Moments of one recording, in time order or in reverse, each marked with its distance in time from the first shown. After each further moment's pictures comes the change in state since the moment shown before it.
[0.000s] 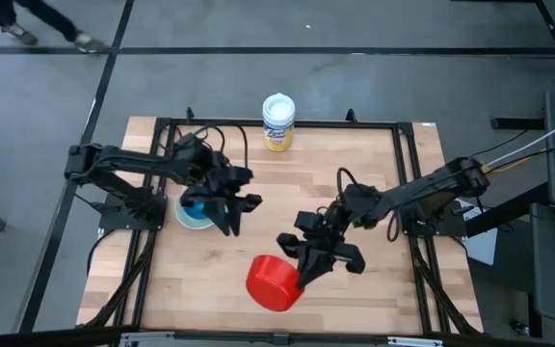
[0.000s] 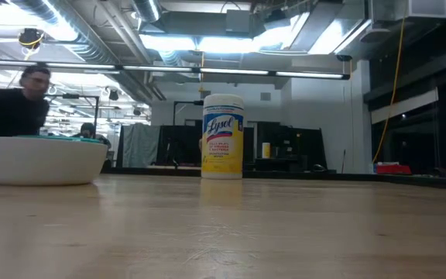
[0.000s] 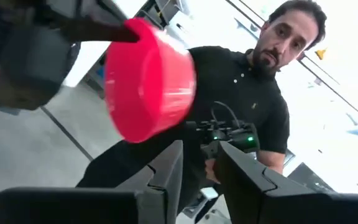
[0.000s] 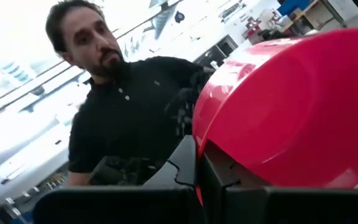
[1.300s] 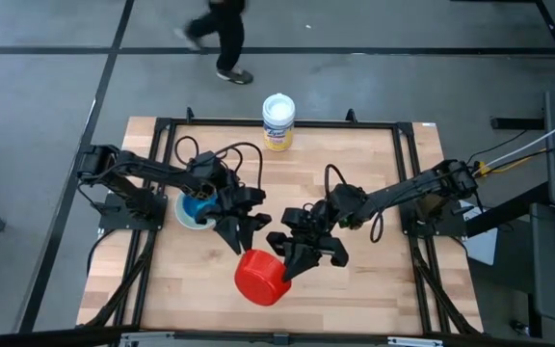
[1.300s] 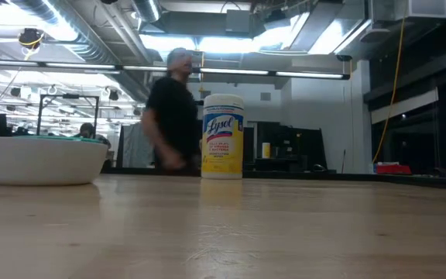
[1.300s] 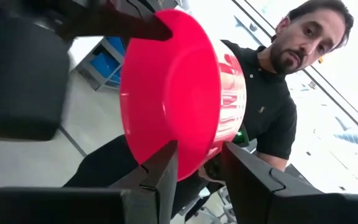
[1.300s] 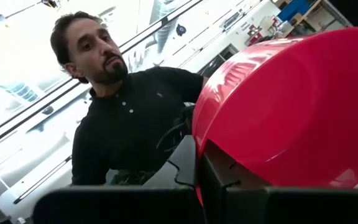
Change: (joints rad) left arm -0.113 0.109 0.002 0.004 -0.075 0.051; right arm -0.040 0.094 0.000 0.153 0.001 0.106
